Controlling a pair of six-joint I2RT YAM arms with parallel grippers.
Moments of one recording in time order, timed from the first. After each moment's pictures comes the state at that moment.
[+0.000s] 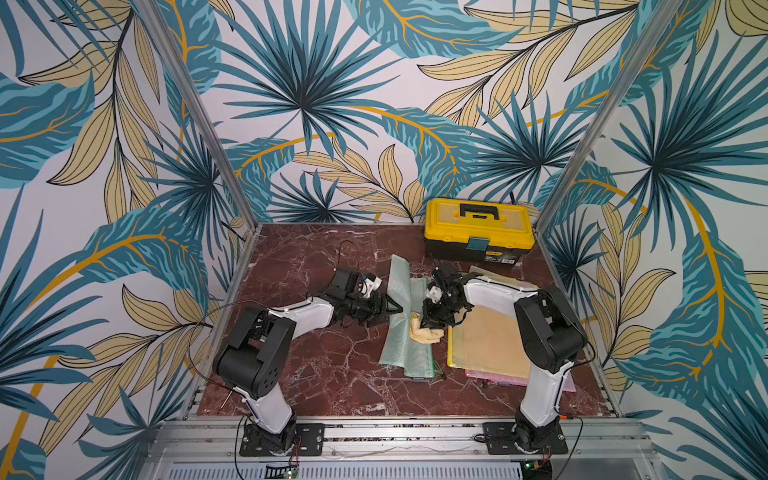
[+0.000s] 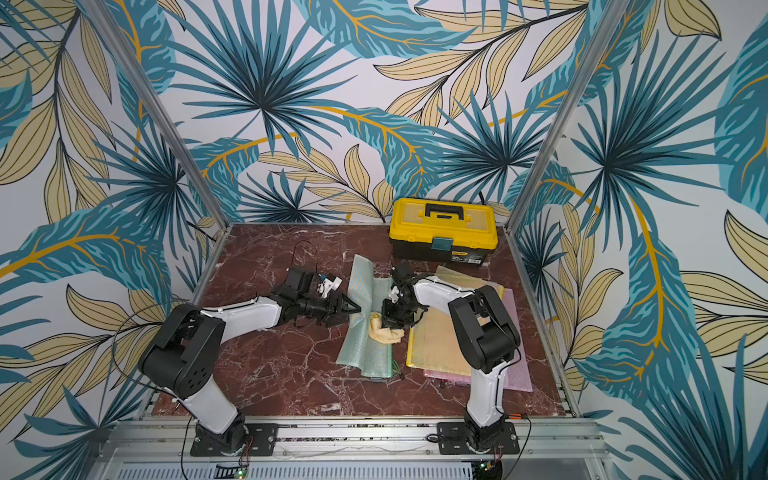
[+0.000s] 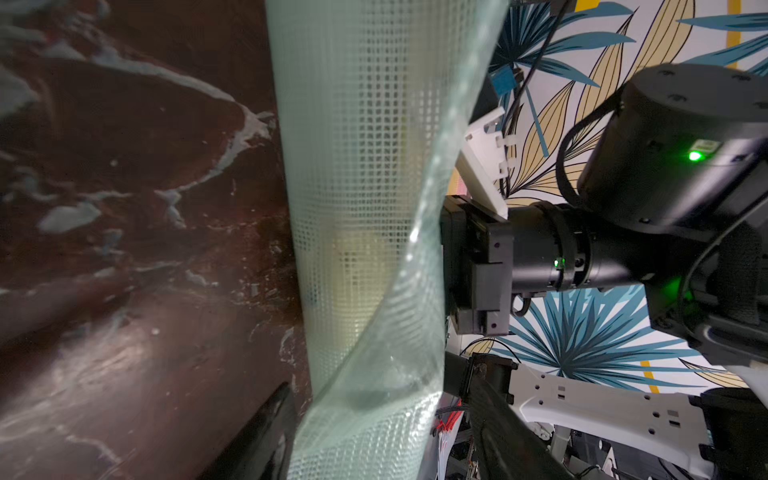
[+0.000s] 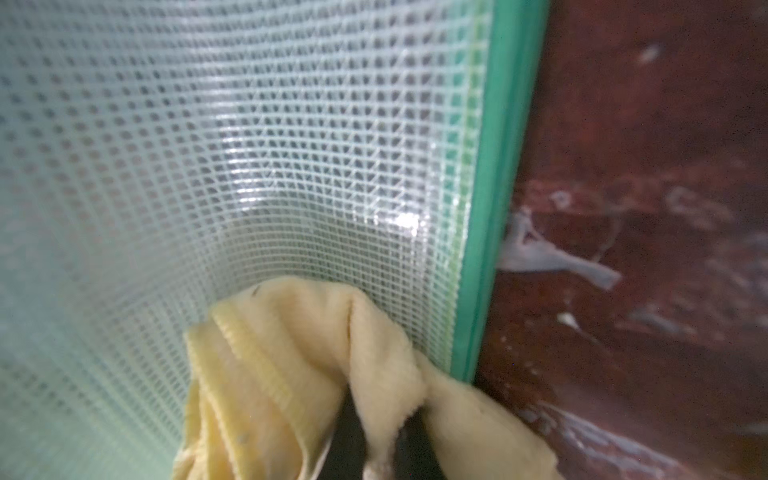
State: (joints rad) left arm -0.42 1.69 0.89 0.02 0.88 -0.84; right arm 0.43 1.92 1.20 -0.66 -0.44 0.54
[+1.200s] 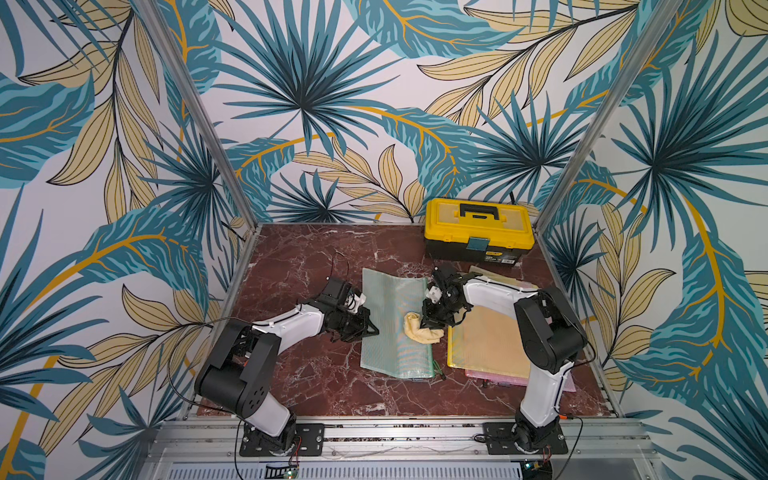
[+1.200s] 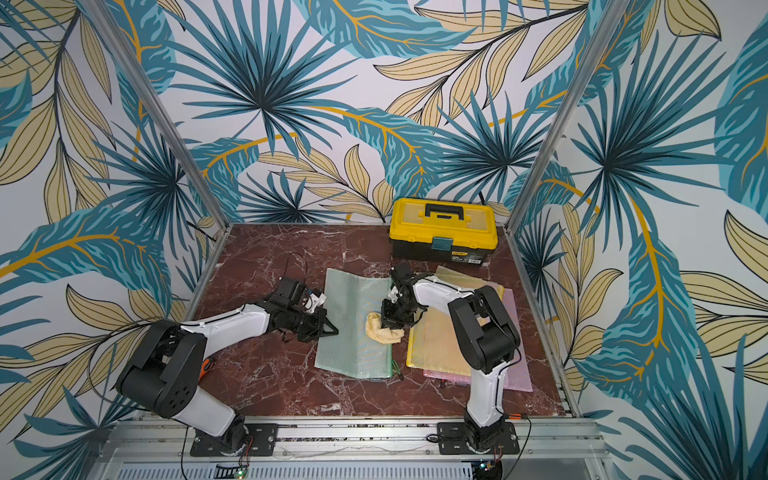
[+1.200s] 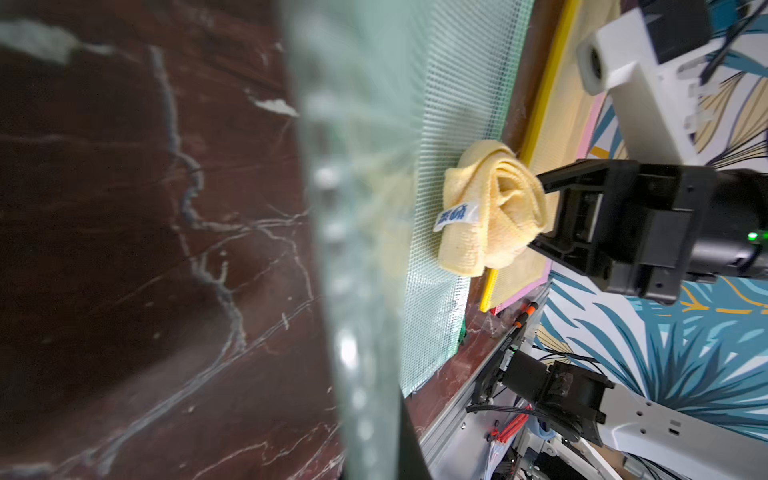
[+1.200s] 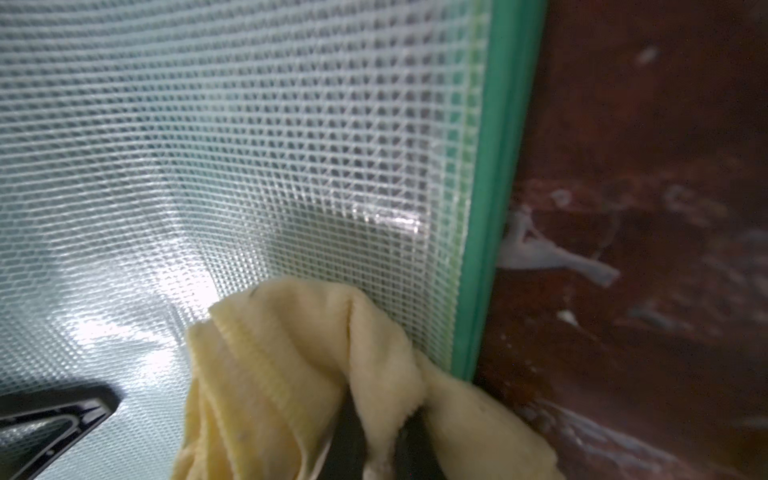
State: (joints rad) left arm -0.38 1.57 0.81 -0.33 0.66 -0.68; right arm 0.45 1.92 1.22 -0.69 -0.40 0.54
